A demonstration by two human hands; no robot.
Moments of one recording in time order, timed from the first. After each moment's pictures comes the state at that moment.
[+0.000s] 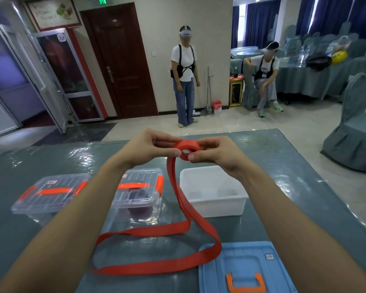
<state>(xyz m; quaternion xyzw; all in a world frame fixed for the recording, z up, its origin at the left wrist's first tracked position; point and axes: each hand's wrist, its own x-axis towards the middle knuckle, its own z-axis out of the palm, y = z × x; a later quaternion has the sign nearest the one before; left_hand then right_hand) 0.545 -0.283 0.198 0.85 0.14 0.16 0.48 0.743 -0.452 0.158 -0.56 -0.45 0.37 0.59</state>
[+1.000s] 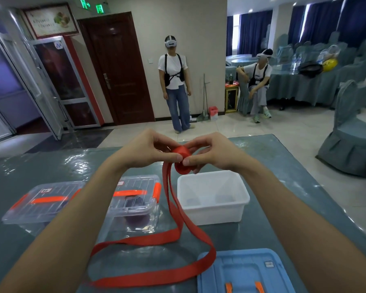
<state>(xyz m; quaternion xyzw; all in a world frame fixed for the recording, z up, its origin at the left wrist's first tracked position) 0.552 -0.296 0.222 0.92 0.13 0.15 0.32 0.746 -0.453 0.189 -0.62 -0.56 0.30 0.47</state>
